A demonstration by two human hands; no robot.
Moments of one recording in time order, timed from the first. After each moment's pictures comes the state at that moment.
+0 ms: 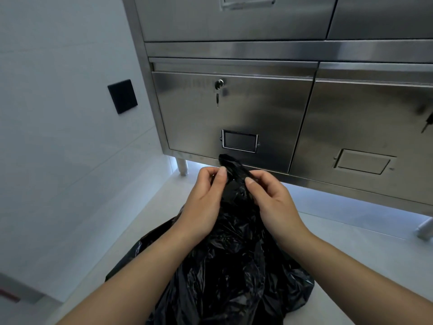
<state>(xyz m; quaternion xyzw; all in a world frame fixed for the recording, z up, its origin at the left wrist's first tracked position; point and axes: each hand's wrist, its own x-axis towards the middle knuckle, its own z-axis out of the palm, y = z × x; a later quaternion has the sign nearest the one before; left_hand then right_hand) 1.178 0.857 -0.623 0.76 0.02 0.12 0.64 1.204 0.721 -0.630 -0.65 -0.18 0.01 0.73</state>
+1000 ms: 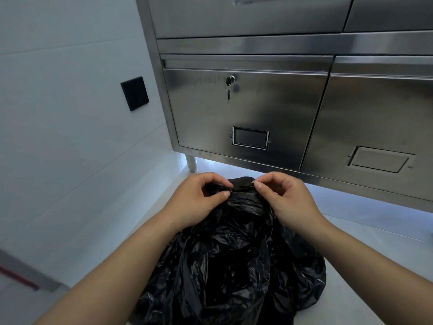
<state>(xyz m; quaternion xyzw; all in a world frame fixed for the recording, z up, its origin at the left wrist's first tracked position) 1.178 0.904 -0.618 0.86 -0.02 0.06 0.50 1.222 0.711 -0.639 -0.78 -0.18 -0.03 0.60</state>
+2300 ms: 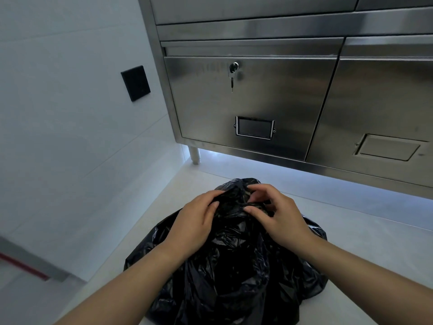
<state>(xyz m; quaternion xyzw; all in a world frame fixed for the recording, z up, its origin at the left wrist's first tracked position) 1.156 0.916 -0.693 0.93 -0.05 0.13 0.35 1.215 0.715 -0.708 -0.82 -0.29 -0.07 0.49</state>
